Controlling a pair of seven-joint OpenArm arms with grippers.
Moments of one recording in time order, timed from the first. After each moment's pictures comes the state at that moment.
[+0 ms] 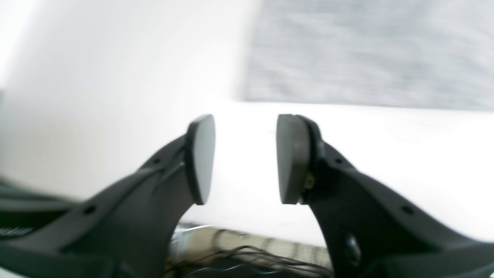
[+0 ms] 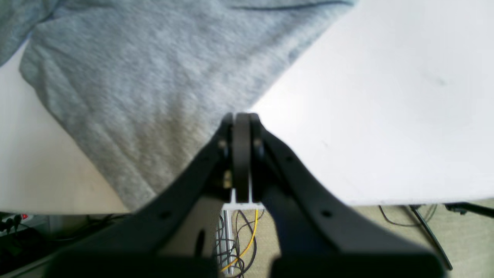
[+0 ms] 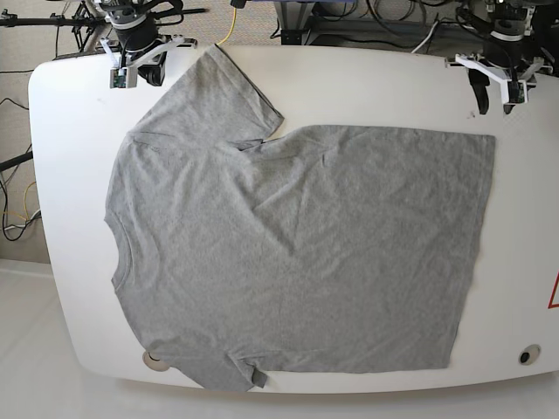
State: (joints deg) left arm 43.6 -5.4 -31.5 118.2 -8.7 -14.8 21.0; right arm -48.3 13.9 9.0 115.1 23.7 -0.5 -25.6
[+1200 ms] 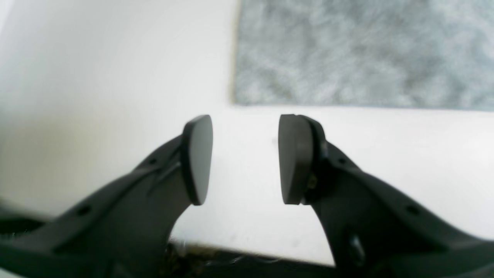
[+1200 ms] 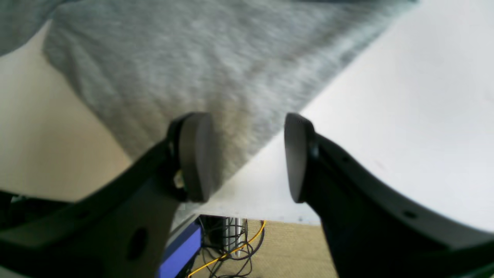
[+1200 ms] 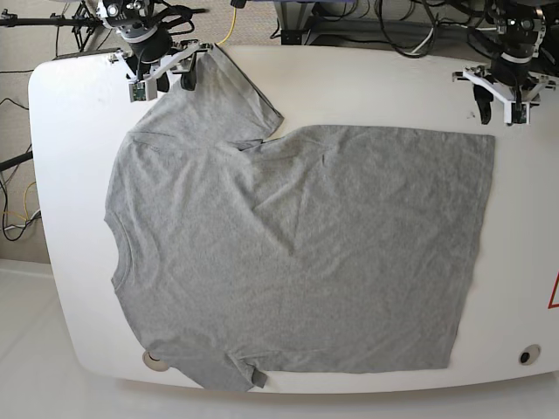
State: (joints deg) left arm 34.9 -7.2 -34.7 114.1 -8.1 -23.1 30.2; right arm -43.2 12.5 6.7 115.6 23.1 3.1 -34.7
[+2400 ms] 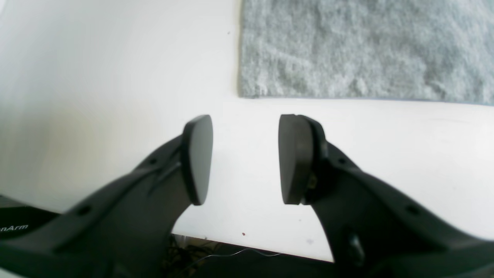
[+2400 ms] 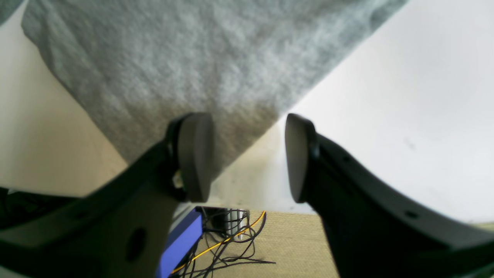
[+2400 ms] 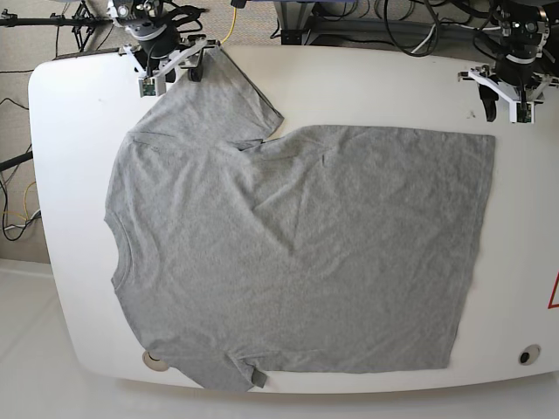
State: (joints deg) left arm 34.9 -8.7 -35.3 111.5 -9.0 -22.6 30.0; right arm -42.1 10.1 4.3 111.9 19.8 3.1 -36.1
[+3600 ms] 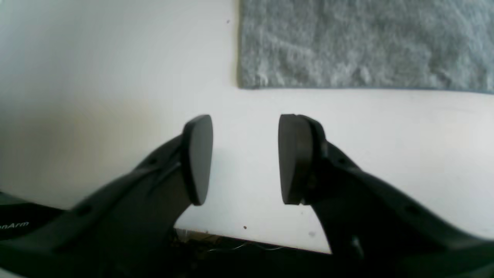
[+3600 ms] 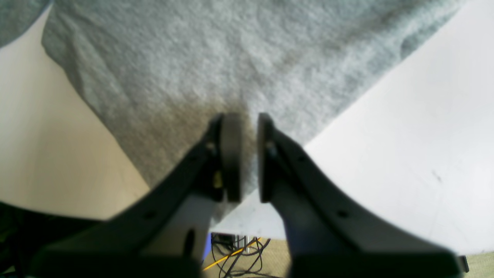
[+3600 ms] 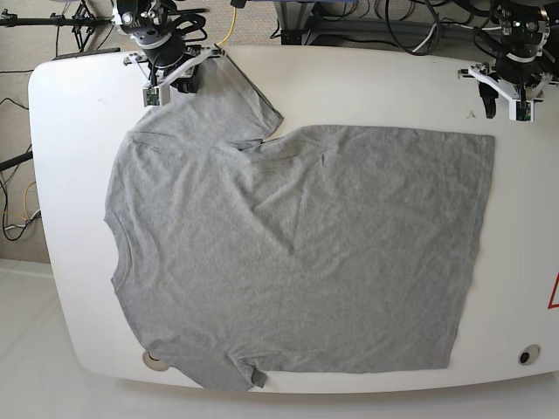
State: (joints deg) left arm 35.1 -8.9 -35.3 111.4 -9.0 -22.7 30.8; right arm -38.7 9.2 4.8 111.2 20.5 3.7 -36.2
